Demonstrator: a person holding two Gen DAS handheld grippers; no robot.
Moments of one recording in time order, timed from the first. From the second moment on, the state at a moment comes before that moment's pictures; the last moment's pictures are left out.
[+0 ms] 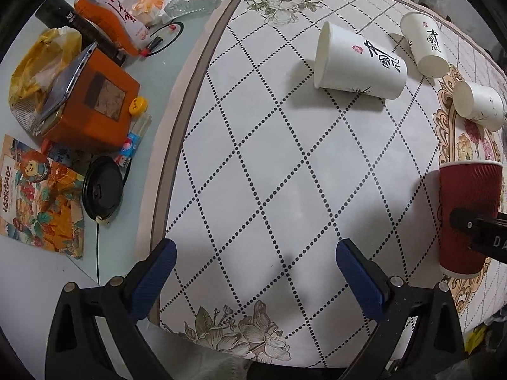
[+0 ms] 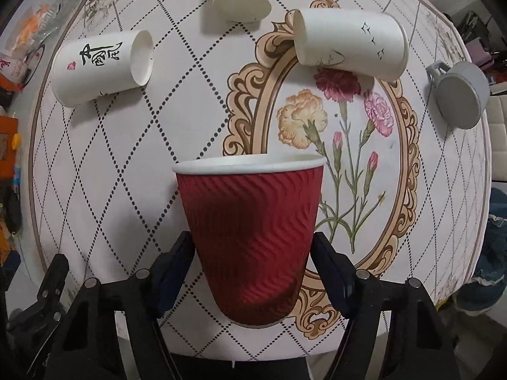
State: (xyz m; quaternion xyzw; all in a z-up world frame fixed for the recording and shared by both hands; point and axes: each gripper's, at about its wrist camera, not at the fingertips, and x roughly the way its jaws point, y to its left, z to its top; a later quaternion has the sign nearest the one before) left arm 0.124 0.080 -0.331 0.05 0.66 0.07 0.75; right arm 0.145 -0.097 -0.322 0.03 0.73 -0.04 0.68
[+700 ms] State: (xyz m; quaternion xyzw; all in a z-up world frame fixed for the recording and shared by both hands) left arm 0.159 0.065 -0.350 0.03 0.69 0.04 0.72; right arm 0.142 -0.152 -0.257 0.17 0.55 -0.07 0.82
